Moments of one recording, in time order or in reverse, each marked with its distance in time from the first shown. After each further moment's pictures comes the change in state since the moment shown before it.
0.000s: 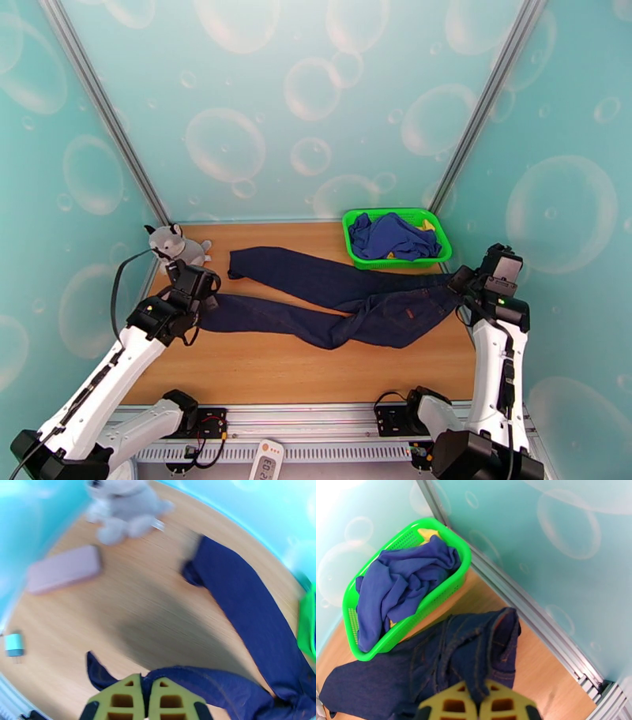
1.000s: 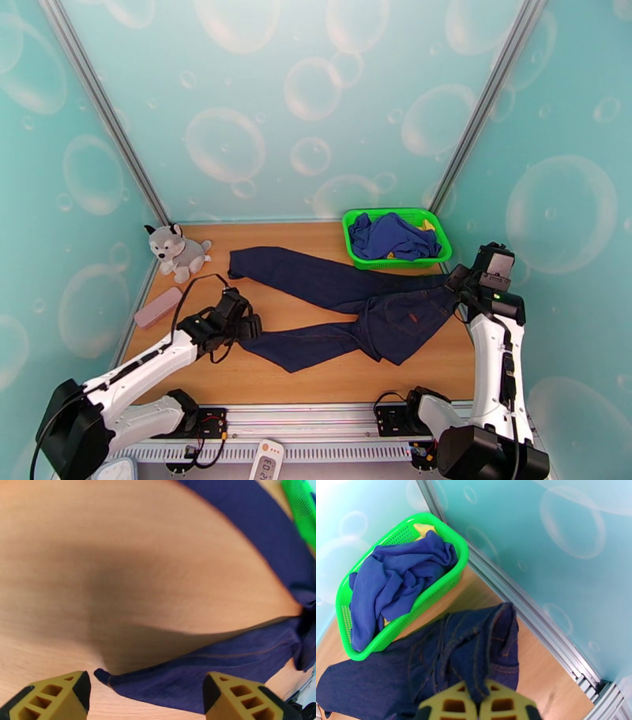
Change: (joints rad) left arm -0.236 0.172 -0.450 0.486 0.406 0.075; right arm 0.047 0.047 0.004 0.004 0.024 0.006
